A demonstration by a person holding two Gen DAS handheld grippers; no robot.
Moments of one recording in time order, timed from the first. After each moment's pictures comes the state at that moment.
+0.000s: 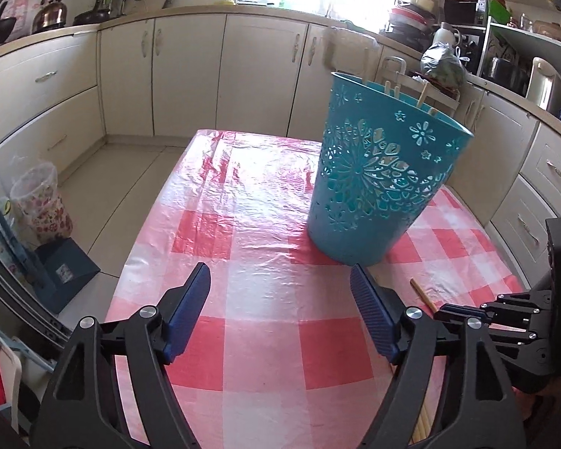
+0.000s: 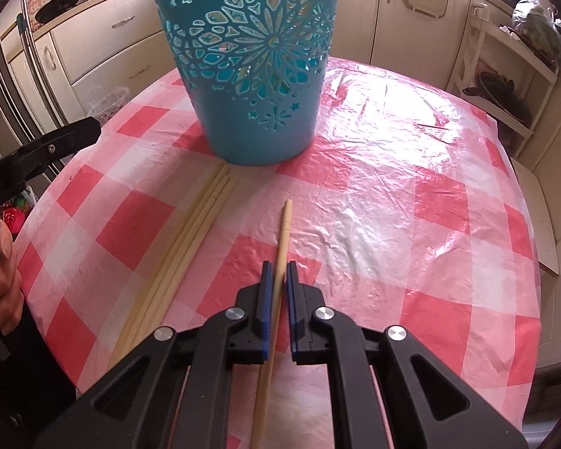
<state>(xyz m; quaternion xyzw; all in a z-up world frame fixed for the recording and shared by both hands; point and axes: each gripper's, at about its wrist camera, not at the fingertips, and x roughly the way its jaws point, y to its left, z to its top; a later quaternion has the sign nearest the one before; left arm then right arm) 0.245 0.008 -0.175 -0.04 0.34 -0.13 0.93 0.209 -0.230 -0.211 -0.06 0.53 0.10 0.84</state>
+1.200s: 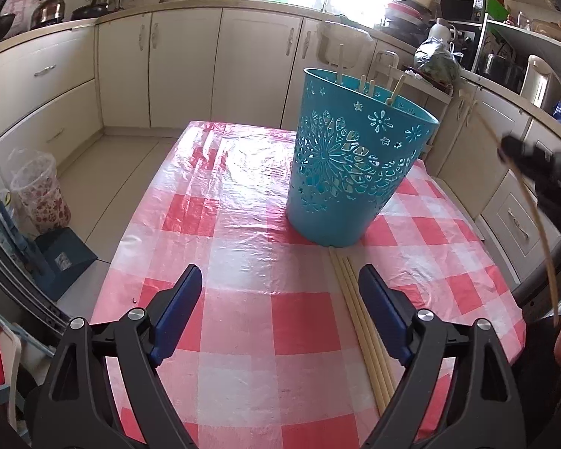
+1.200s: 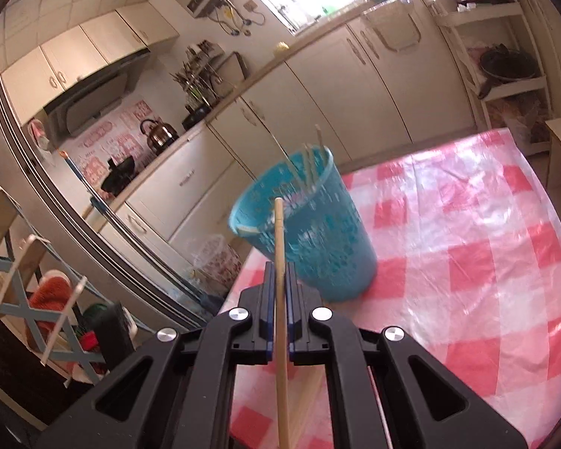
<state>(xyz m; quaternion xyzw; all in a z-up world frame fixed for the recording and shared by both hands) 0.217 -0.001 -0.160 -0.05 0.36 -0.13 0.92 0.215 -0.279 -0.093 0.25 0.36 0.19 0.88</state>
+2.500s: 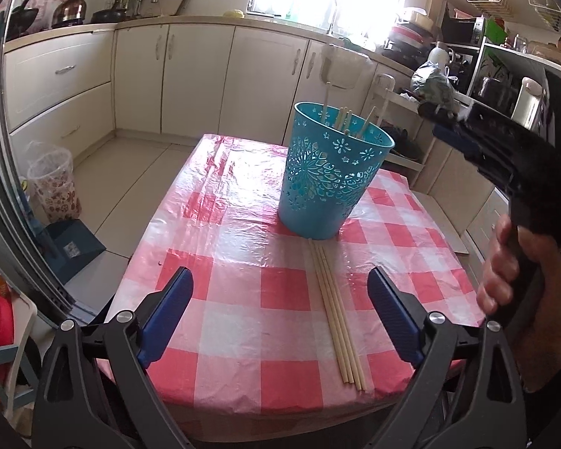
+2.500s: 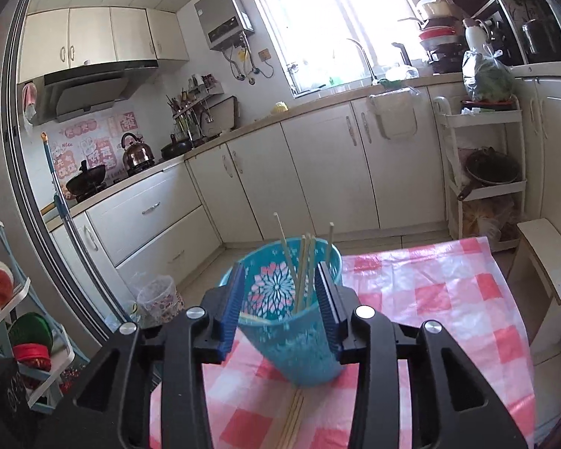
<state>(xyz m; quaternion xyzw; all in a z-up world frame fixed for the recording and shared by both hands) 0.142 0.010 -0.118 -0.08 0.33 -0.12 0.93 0.211 -0.247 -0.068 0.12 0.27 0.11 0.95</state>
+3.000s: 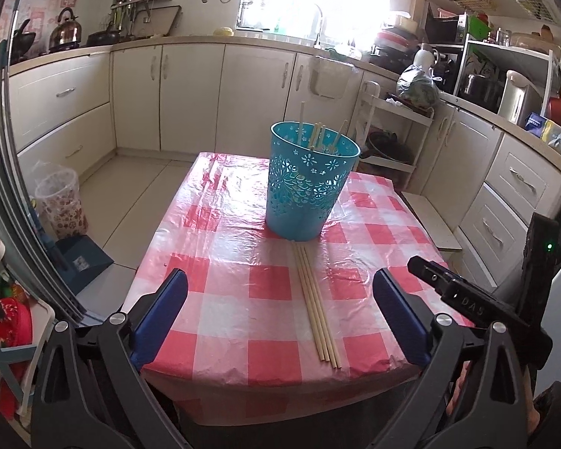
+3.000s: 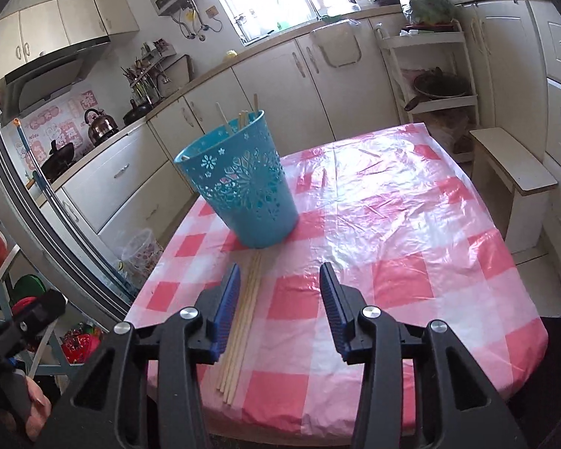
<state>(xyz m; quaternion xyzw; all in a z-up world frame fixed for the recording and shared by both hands) 0.096 -0.002 -0.085 -0.05 0.31 -0.12 0.94 0.119 -0.271 -0.130 0.16 0.37 0.05 0.91</state>
